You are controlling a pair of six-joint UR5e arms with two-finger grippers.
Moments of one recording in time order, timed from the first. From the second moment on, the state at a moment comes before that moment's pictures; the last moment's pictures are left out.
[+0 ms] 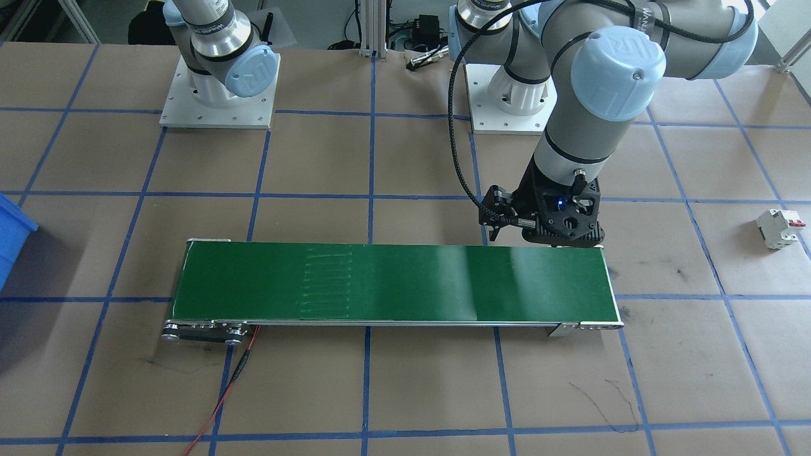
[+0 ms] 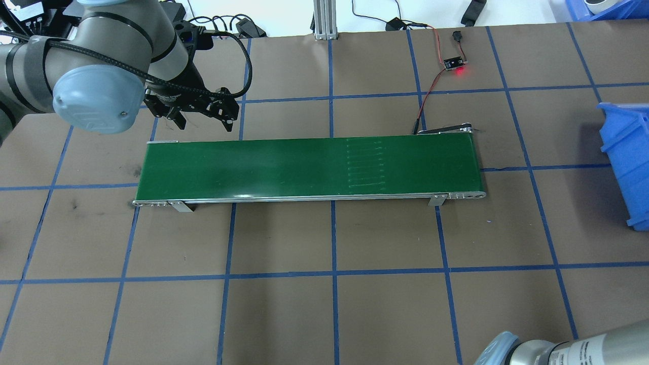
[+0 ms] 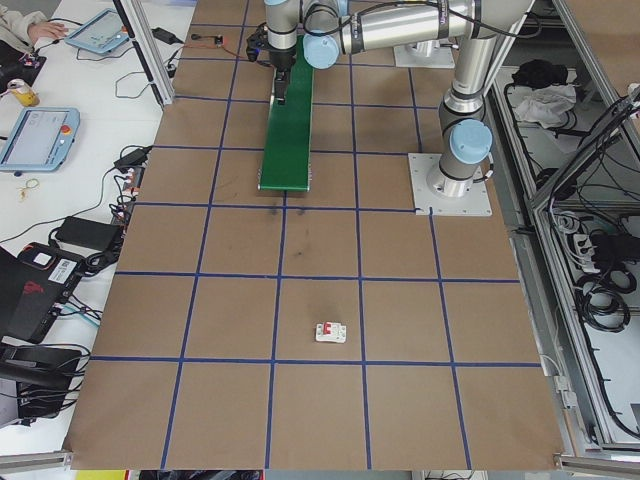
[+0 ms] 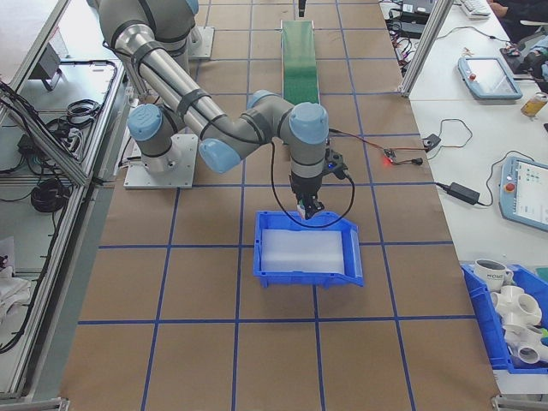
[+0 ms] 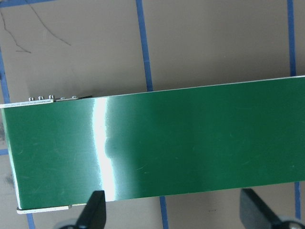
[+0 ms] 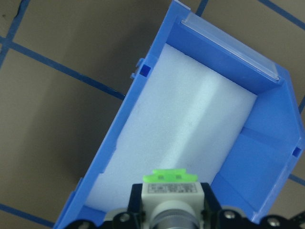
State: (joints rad) left arm -1.60 -1.72 -1.65 -1.30 1.57 0.08; right arm 0.77 -1.34 1.61 -1.97 -1.59 -1.26
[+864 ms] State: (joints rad) left arm -1.60 -1.71 -1.65 -1.30 1.57 0.05; right arm 0.71 -1.08 1.62 -2.14 -1.55 -1.51
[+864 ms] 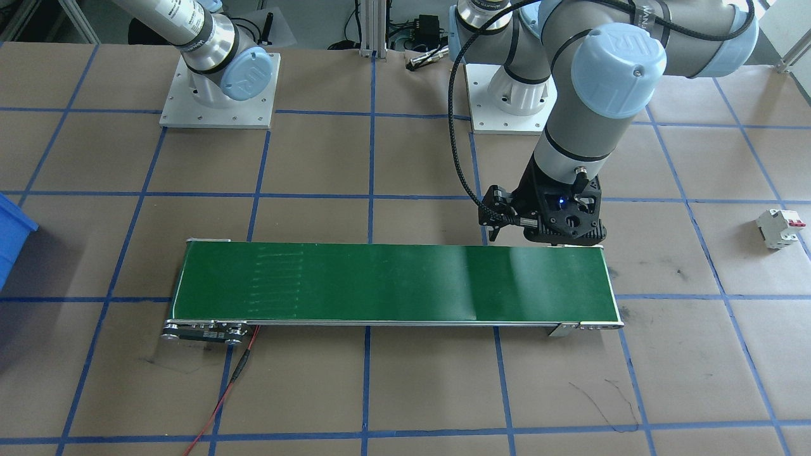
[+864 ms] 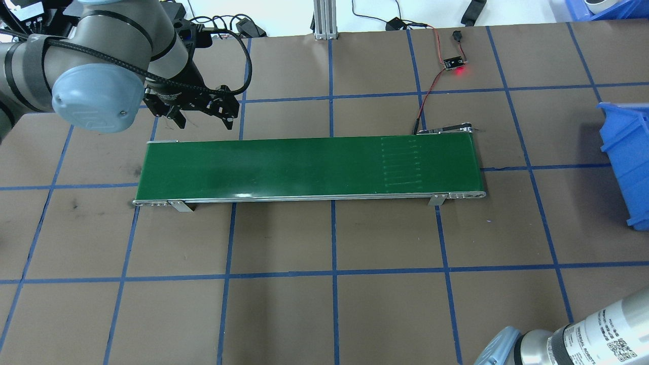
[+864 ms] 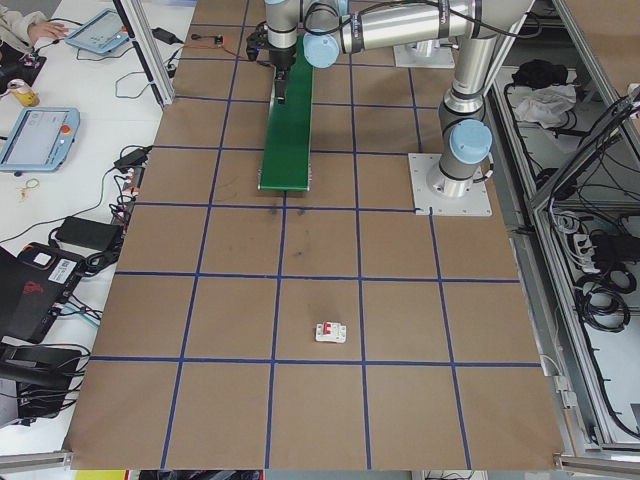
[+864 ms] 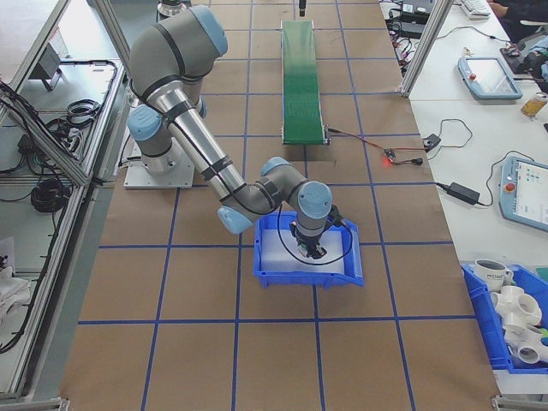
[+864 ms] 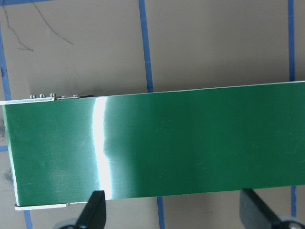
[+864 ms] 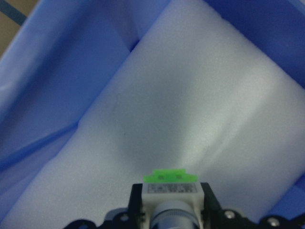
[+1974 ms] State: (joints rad) left arm -1.60 -1.71 -1.65 -1.30 1.57 0.00; right arm 0.75 -1.49 1.62 -1.80 -1.55 -1.26
